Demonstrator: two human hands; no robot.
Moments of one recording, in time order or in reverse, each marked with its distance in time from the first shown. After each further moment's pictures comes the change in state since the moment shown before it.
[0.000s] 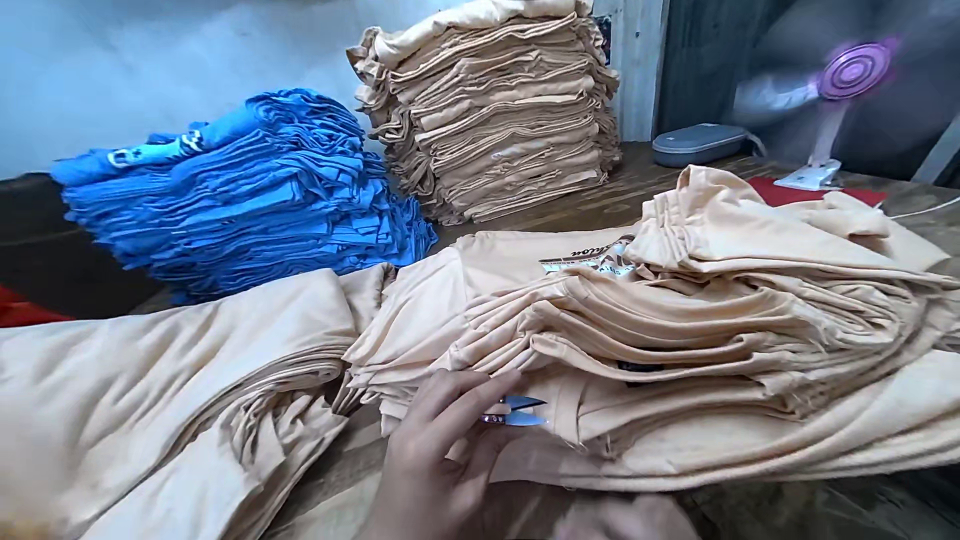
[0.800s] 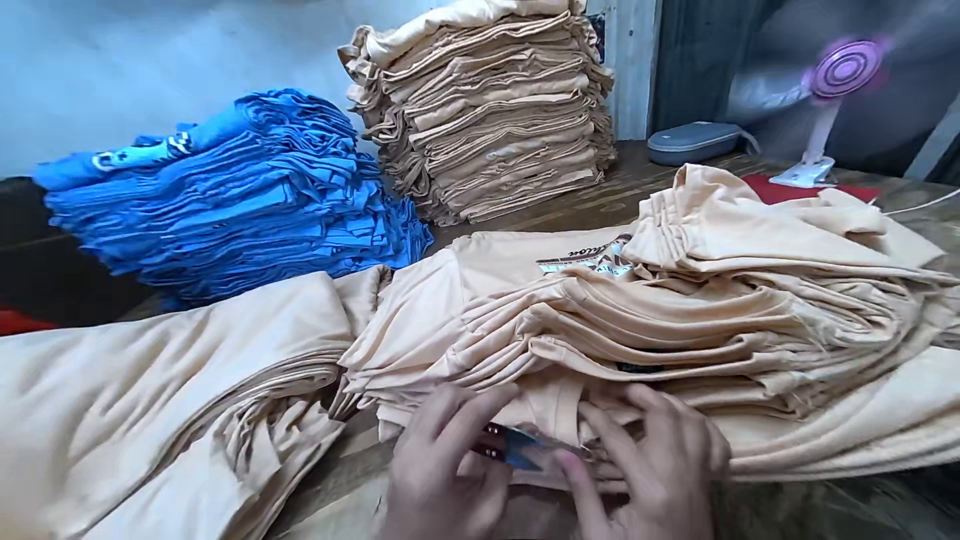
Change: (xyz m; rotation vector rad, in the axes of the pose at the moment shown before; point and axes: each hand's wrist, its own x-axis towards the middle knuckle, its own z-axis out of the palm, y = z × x) left_hand -0.001 0.014 0.008 0.111 0.134 0.024; right_hand 0.061 0.013 -0.001 -0.215 -0.027 0.191
